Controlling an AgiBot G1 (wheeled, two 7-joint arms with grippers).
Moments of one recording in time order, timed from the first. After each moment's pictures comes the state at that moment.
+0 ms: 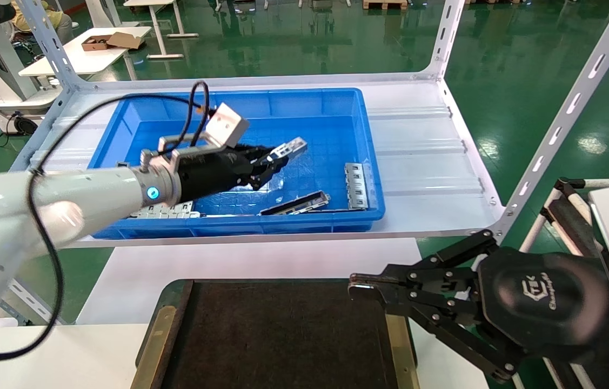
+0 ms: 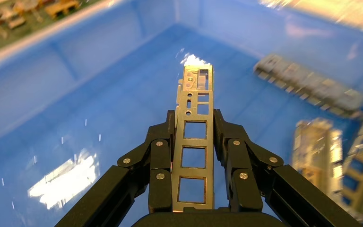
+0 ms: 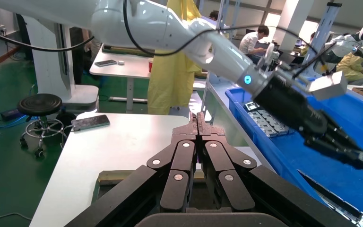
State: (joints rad) left arm -1.67 1.29 0.58 -0.15 1.22 0.89 0.15; right arm 1.09 -0.58 -0.35 1.28 -0.69 -1.47 0.15
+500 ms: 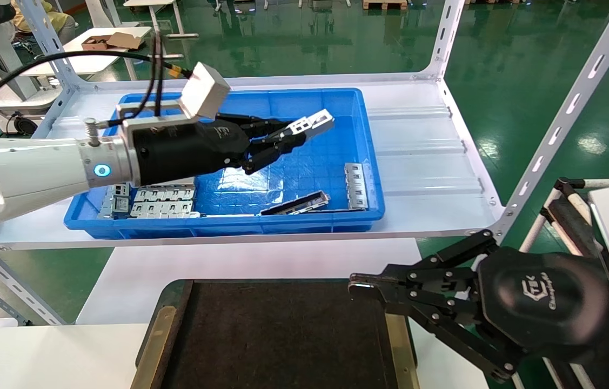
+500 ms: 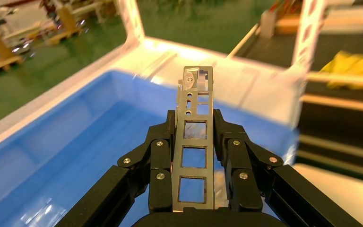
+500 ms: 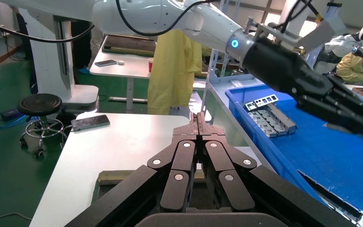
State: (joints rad) left arm -1.67 1.17 0.55 -0.32 1.14 1.20 0.10; right arm 1.09 -0.58 -0.35 1.28 -0.69 -1.47 0.15
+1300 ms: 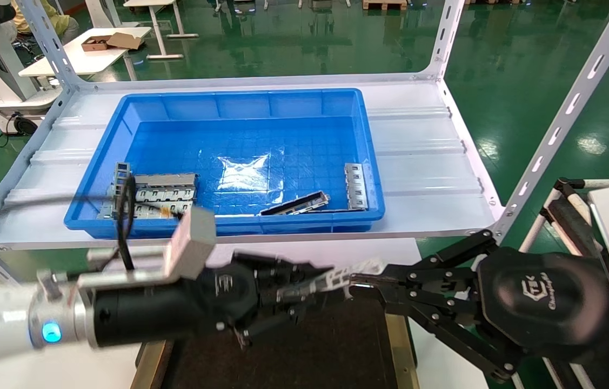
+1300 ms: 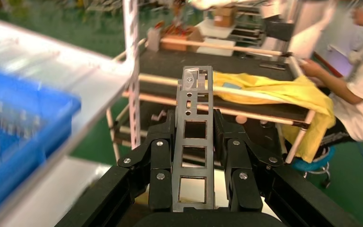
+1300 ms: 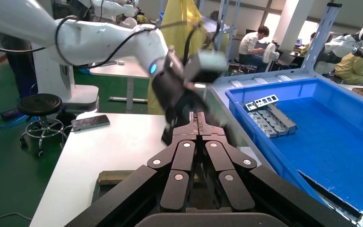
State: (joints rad) left arm -1.11 0.89 0.51 -1.15 0.99 1.19 -0.29; right arm 1.09 -0.58 -0.35 1.28 -0.68 -1.47 0.15
